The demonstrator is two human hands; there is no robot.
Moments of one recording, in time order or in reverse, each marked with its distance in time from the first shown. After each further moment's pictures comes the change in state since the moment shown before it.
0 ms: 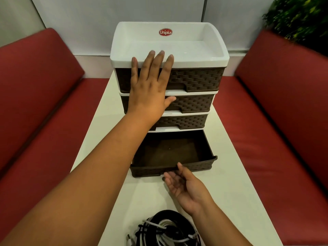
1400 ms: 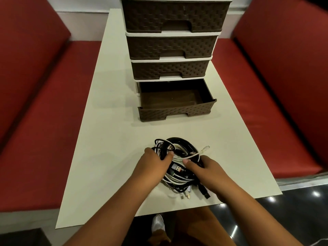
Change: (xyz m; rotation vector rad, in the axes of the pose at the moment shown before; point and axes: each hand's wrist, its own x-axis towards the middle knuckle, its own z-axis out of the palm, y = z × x) left_hand -0.292 0.062 -0.034 -0.773 -0.996 -0.849; right_hand -0.108 0.062 -0.090 -1.414 0.238 -0.295
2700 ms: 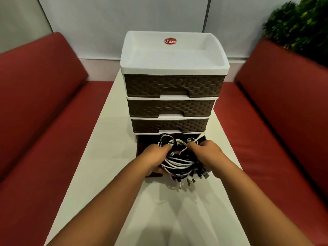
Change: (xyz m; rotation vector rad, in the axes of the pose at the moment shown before) left_hand 0.118 0.143 -0.076 -0.496 -0.177 -0.079; right_hand 0.139 -0.147 -0.096 -0.024 0.136 -0.131
